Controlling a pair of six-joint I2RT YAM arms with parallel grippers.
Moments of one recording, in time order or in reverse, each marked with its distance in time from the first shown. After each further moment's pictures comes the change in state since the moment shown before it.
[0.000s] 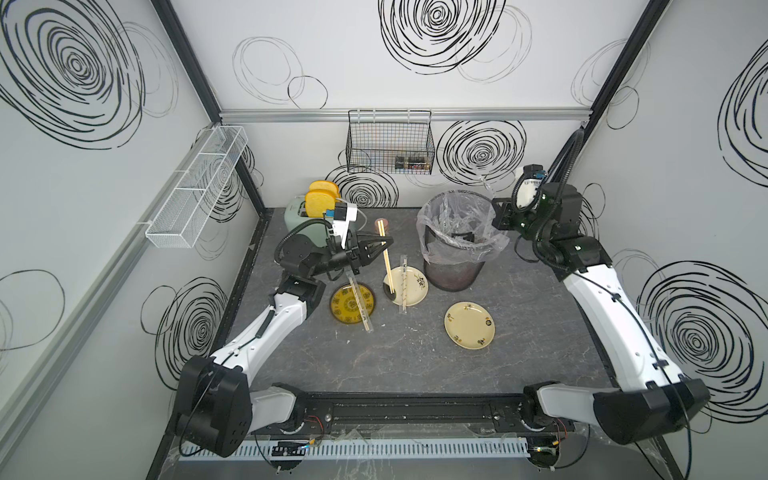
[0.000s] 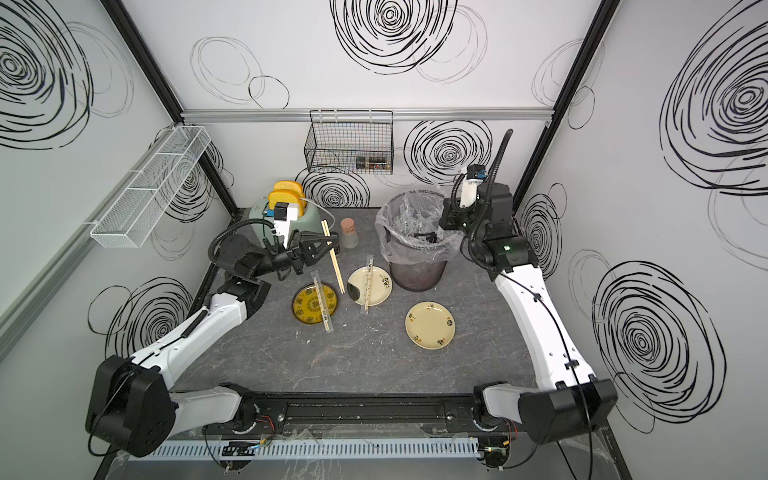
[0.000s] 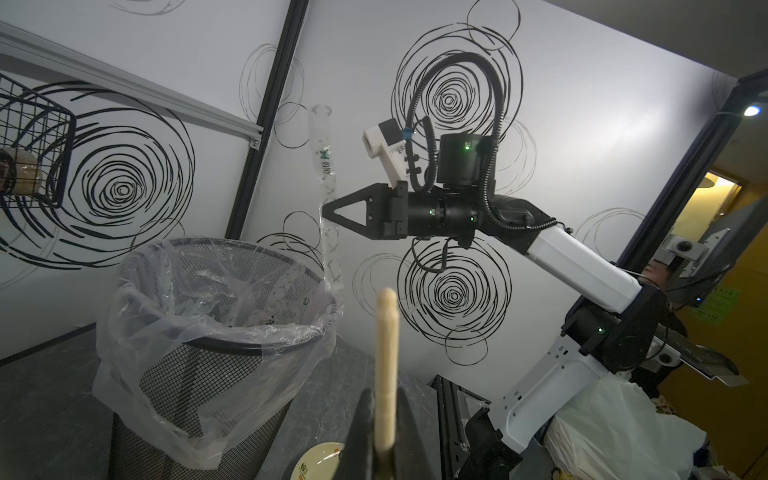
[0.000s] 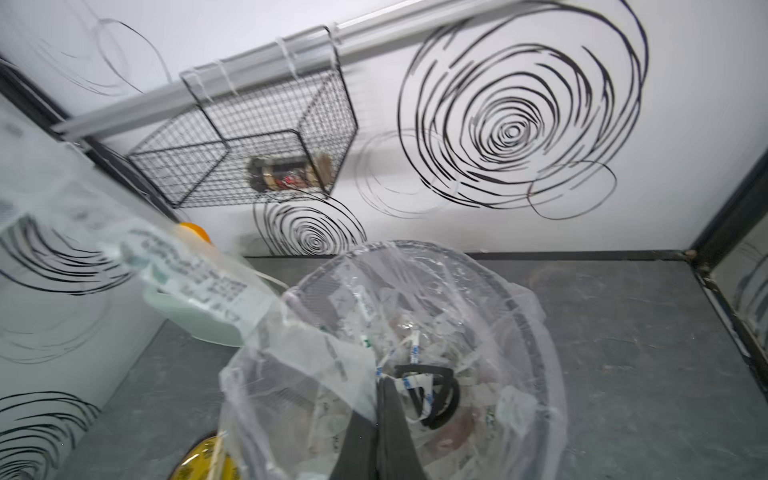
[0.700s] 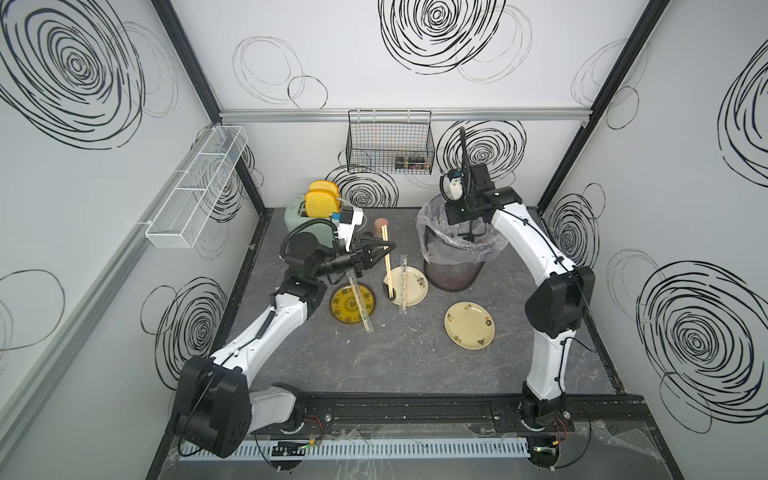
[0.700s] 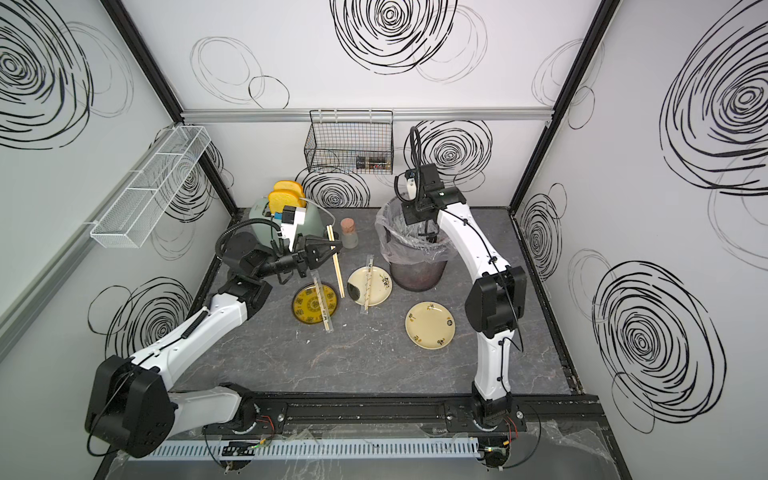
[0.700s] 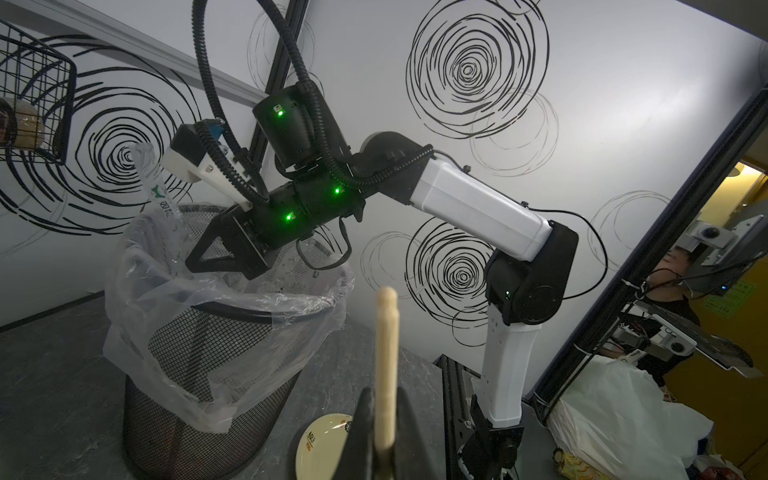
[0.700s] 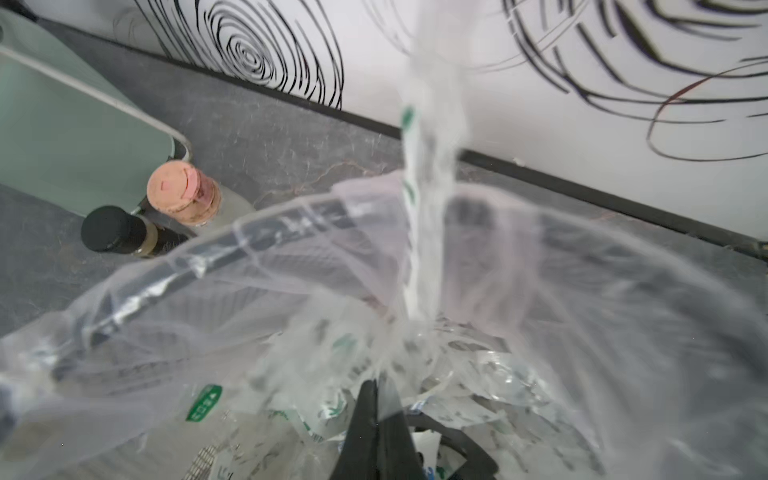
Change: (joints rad) left arm -0.014 -0.001 0.000 -0.116 -0.005 0.083; right arm 0.162 0.683 0.599 -0.427 0.140 -0.246
